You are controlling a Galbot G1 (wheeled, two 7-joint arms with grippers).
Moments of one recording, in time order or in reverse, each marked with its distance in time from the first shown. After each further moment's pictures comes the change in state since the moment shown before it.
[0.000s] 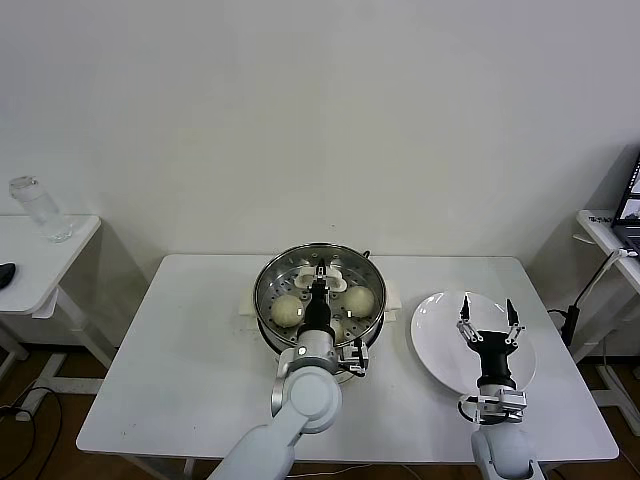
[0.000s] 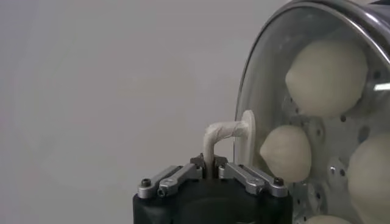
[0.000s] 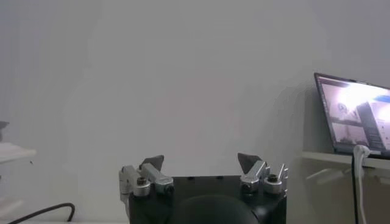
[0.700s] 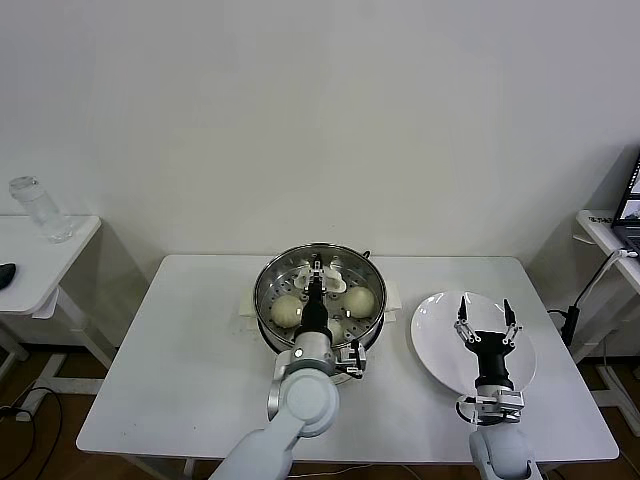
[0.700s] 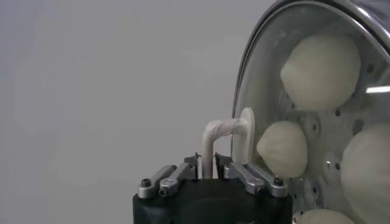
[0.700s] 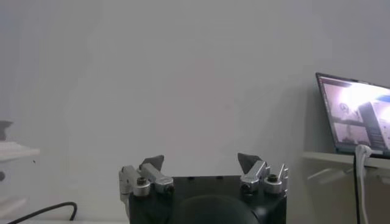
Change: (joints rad) left arm 0.026 0.005 -0.014 -0.036 0.010 0.001 0.017; right arm 0.000 0.003 -0.006 0.000 -0.004 0.002 -0.003
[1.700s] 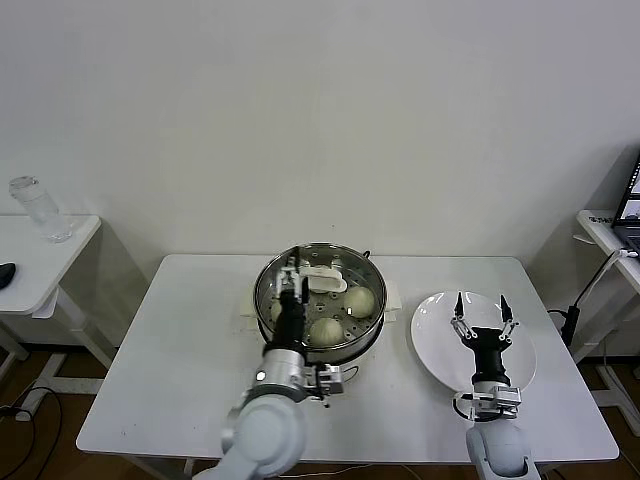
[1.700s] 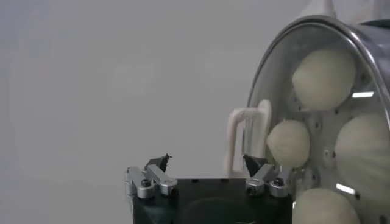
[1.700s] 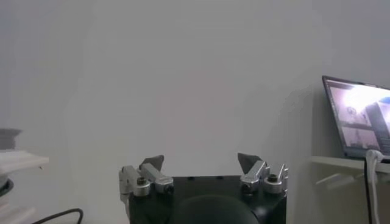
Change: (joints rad) left arm 0.138 0.119 -0.063 -0.309 -0.121 -0.010 -0.022; right arm 0.003 0.001 -0.012 0.021 0.012 -0.025 0.002
